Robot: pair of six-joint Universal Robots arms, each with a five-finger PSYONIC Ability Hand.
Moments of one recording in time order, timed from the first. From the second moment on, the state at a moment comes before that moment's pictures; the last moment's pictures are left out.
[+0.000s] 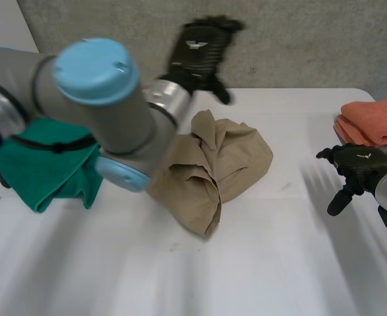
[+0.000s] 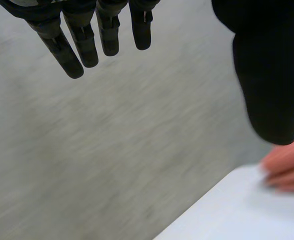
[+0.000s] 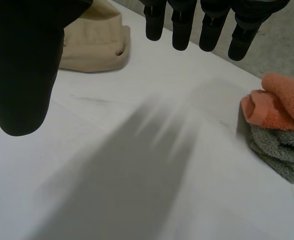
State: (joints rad) left arm 4.05 -2.28 -0.77 3.29 -1.52 3.23; right arm 1.64 -1.29 1.65 0.11 1.35 2.80; left_hand 0.22 0.23 0.23 0.22 0.05; right_hand 0.23 0.22 0.21 0.21 0.04
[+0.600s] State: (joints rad) left arm 4.53 -2.70 -0.39 2.77 -1.25 3.63; right arm 1.70 -1.19 1.68 0.08 1.36 2.67; left_hand 0.43 0.43 0.43 0.42 0.24; right_hand 0.23 0.22 0.21 0.21 0.04
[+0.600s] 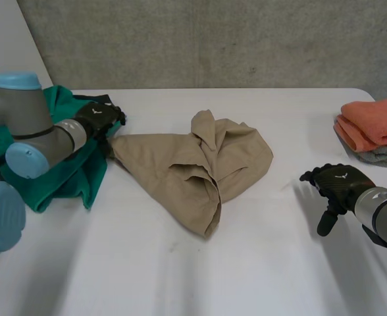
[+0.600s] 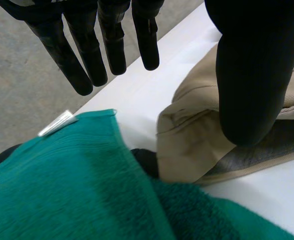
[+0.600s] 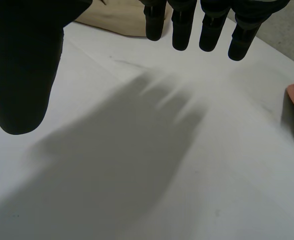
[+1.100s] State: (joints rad) left arm 4.46 -2.86 -0.16 2.69 -1.39 3.85; right arm 1.70 -1.20 1.68 0.06 1.39 2.67; left_hand 1.15 1.18 1.17 1.17 0.97; right_hand 0.23 0.22 0.21 0.21 0.04
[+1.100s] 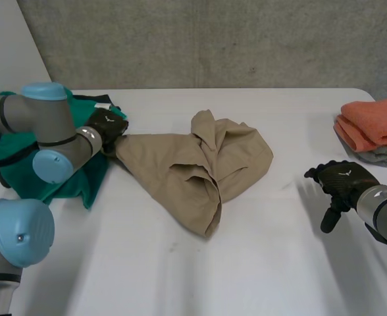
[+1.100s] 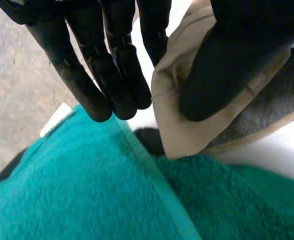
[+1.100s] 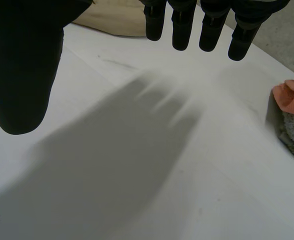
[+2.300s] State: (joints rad) left arm 4.11 -2.15 -1.01 3.16 -1.42 3.52; right arm 1.72 -1.33 1.66 0.10 1.30 2.62; left_hand 0.19 0.21 0.21 0.20 0.05; right_hand 0.23 0.22 0.21 0.21 0.04
